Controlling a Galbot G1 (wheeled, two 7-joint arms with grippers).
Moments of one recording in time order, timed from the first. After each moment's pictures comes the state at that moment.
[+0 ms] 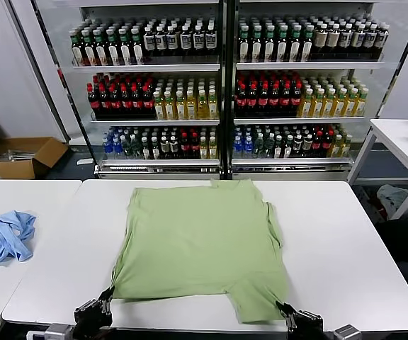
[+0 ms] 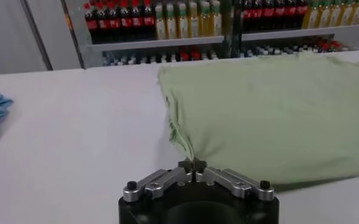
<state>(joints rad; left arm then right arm) 1.85 -1.11 -0.63 -2.25 -0.42 0.39 -0.14 -1.89 0.89 0.60 2.42 0.59 -0.53 0.07</state>
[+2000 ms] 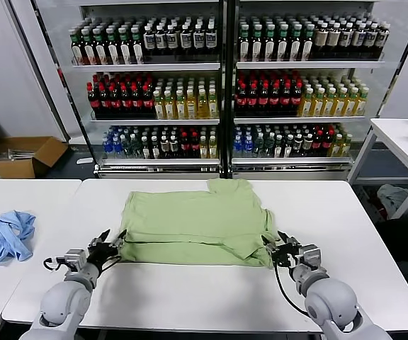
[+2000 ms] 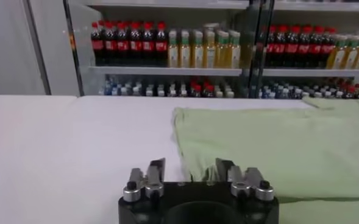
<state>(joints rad) 1.21 -1.11 -0.52 -1.73 -0.51 0.38 0.00 -1.21 1.01 0.29 1.99 0.52 -0.58 0.18</state>
